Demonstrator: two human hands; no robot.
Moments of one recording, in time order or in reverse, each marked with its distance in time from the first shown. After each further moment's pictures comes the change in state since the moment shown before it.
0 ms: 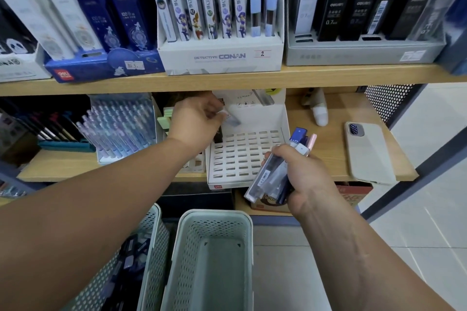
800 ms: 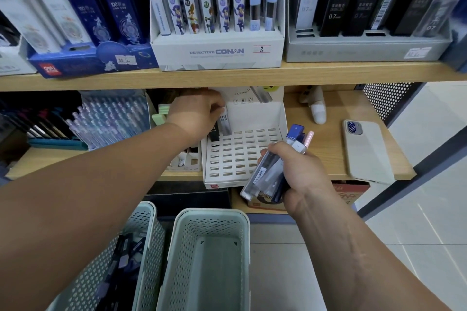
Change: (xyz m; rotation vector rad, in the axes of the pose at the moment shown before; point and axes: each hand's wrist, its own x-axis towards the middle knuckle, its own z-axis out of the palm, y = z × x) left_hand 0.027 -0.007 0.003 0.463 -0.217 0.178; right_hand -0.002 -0.002 0.005 0.018 -0.015 -0.006
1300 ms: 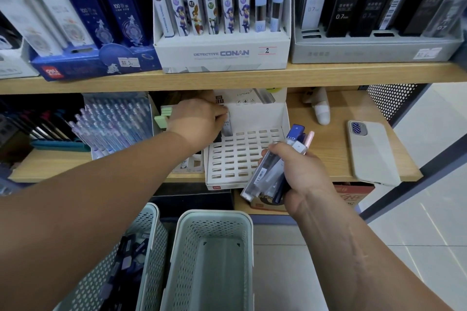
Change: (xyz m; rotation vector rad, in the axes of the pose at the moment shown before) left_hand -0.006 -0.013 0.012 0.142 0.112 0.223; right_hand 0.002 0.001 0.007 0.005 -0.008 0.002
